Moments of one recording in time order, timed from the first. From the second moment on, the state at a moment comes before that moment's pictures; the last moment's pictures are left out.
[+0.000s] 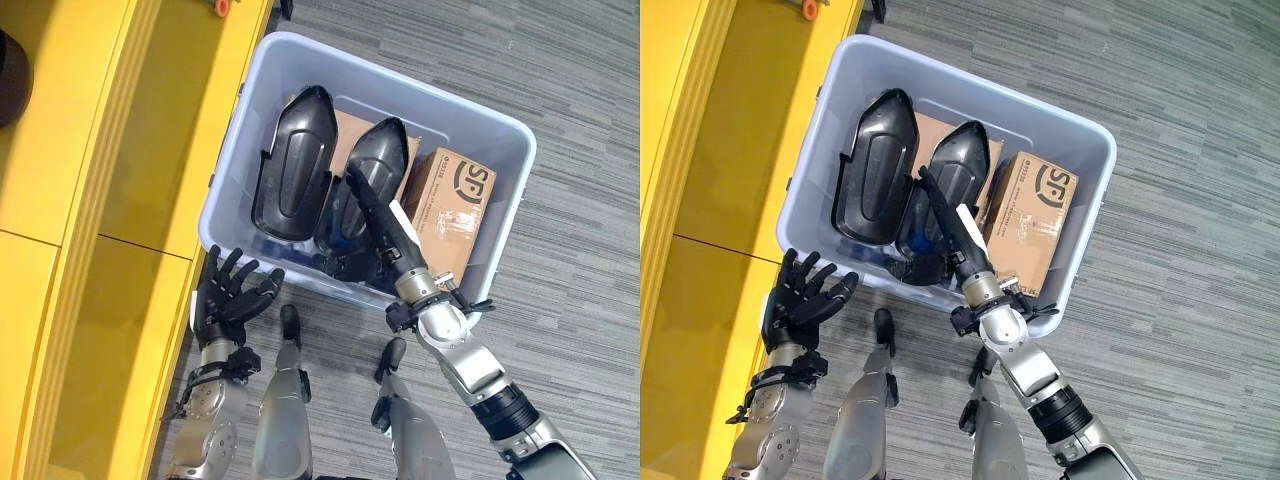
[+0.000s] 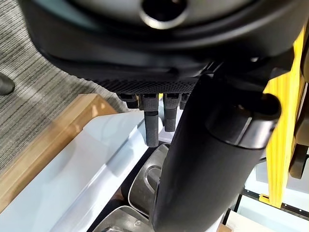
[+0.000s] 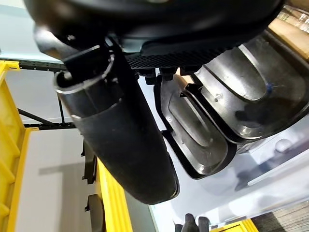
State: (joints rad) left arm 0.09 0.28 -0.09 -0.05 -0.62 -0.18 0.32; right arm -0.40 -0.28 0.42 -0.03 0.10 0.01 -0.17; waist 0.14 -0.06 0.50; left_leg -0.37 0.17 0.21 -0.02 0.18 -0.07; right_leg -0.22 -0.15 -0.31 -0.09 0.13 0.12
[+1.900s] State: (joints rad) left arm 0.05 0.30 -0.13 -0.13 -0.61 -0.28 0.41; right arm -0.43 -0.22 0.41 0.01 -0.08 0.01 -0.44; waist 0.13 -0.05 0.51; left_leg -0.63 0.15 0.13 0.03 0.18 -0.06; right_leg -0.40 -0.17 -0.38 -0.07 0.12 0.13
